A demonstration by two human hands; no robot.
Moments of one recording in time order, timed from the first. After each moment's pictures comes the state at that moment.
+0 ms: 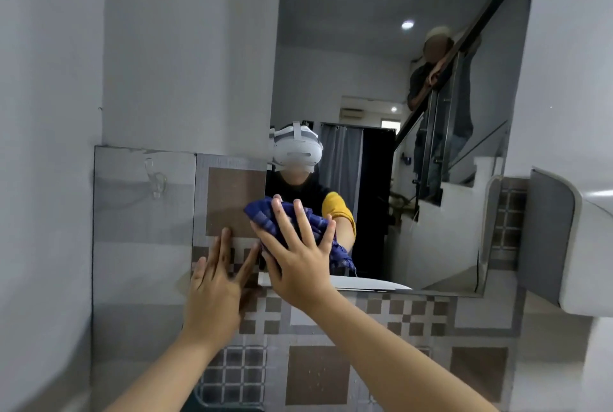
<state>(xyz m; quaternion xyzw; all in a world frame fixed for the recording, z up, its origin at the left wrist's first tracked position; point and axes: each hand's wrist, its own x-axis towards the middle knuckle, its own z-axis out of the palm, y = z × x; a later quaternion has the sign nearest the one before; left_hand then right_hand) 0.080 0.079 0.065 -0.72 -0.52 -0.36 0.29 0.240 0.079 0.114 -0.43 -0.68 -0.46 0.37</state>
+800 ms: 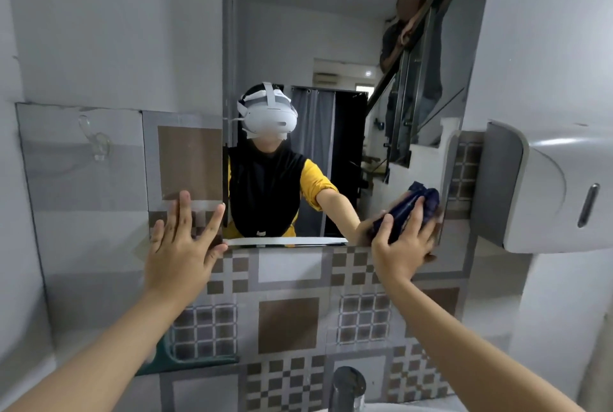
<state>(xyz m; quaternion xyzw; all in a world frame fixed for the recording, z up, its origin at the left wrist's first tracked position) 0.084 0.075 0.072 -0.72 -0.53 -0.34 0.30 0.418 0.044 0.071 -0.66 -0.37 -0.10 0.64</state>
